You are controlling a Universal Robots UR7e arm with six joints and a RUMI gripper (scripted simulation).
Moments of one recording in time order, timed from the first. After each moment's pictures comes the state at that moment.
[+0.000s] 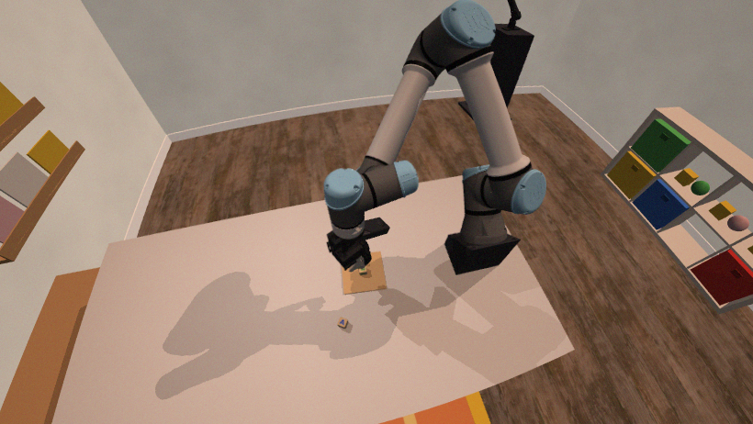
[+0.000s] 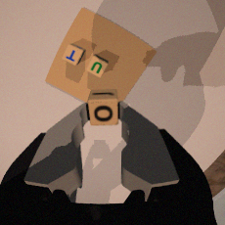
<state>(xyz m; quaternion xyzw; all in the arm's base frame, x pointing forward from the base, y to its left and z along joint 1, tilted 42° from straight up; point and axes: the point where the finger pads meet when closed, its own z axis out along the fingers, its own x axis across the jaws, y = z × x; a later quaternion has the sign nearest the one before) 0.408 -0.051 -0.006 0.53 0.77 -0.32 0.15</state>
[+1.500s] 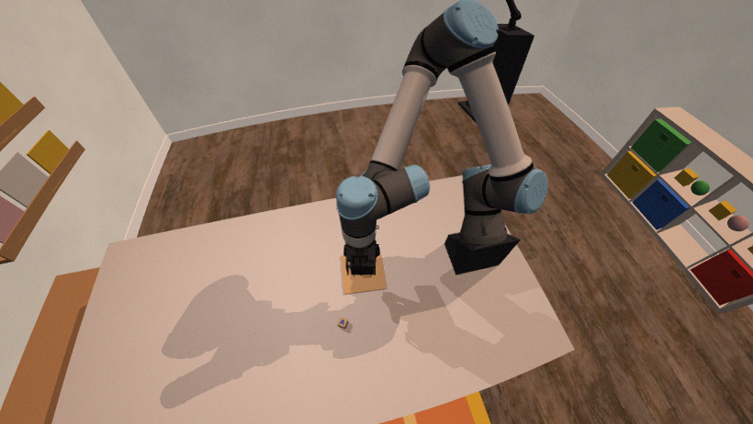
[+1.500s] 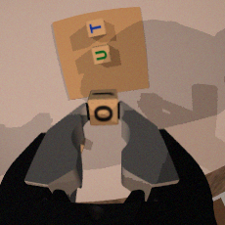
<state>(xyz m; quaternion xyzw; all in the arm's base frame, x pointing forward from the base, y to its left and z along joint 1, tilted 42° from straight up) 0.401 -0.037 -0.018 0.15 0.92 -0.36 0.00</state>
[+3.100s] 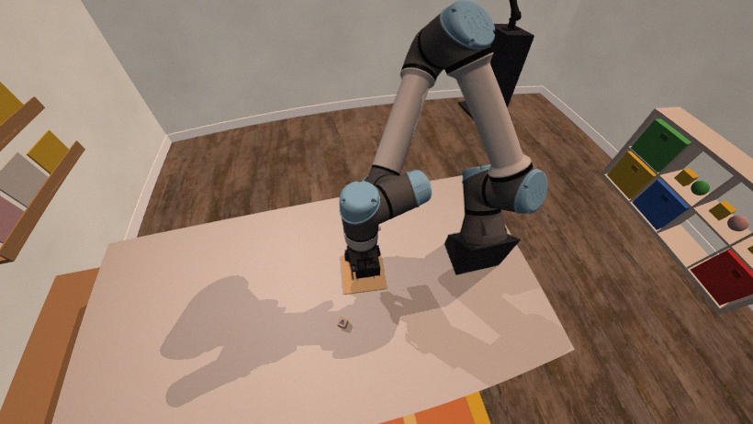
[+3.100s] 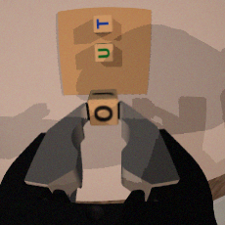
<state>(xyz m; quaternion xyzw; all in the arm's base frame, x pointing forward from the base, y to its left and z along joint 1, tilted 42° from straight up) 0.399 -0.041 -0.028 0.08 0.93 -0.36 -0.02</state>
